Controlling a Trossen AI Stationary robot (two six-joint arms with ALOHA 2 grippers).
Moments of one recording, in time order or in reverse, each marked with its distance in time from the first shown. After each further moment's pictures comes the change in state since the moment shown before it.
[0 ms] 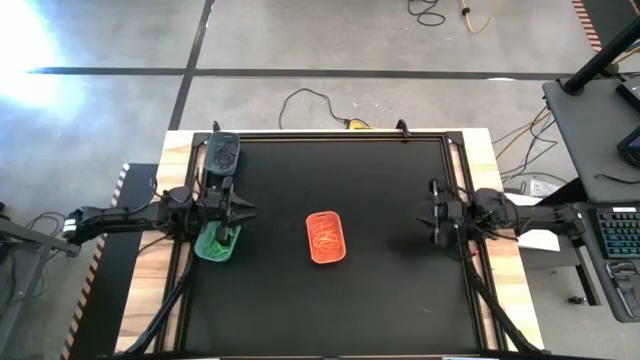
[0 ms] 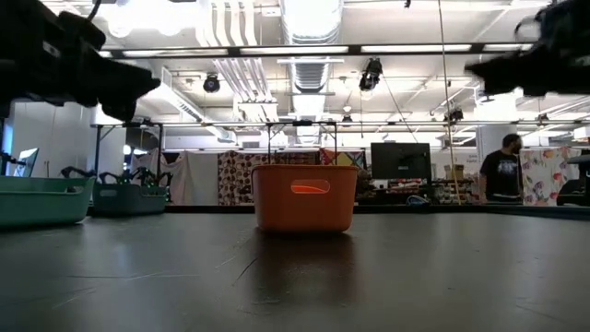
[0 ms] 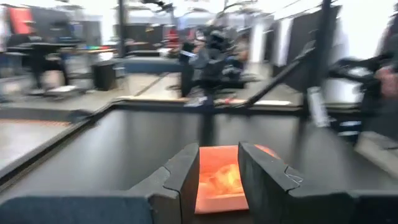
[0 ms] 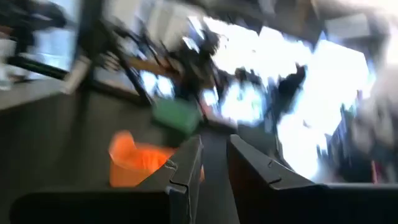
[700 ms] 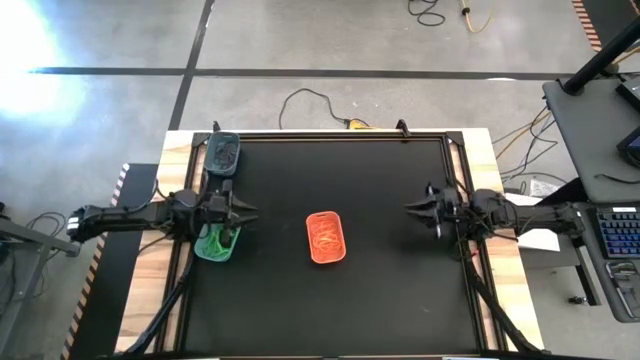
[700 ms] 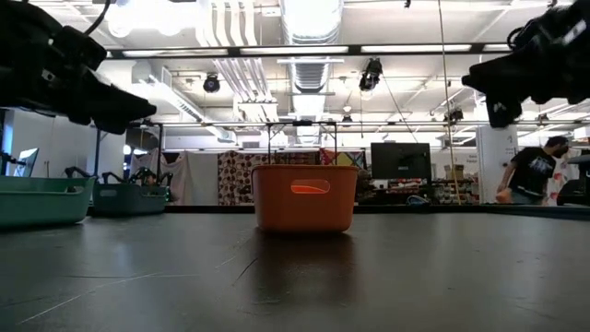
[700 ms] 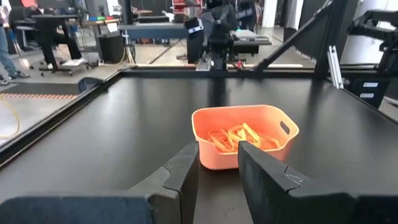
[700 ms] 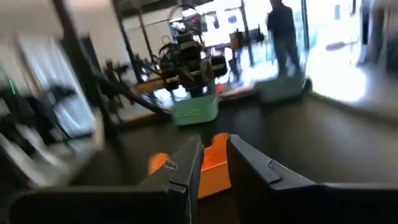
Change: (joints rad) left arm -0.048 -0.057 0.000 -0.206 -0.104 0.050; right arm 0.012 0.017 -0.004 -0.038 0.080 0.552
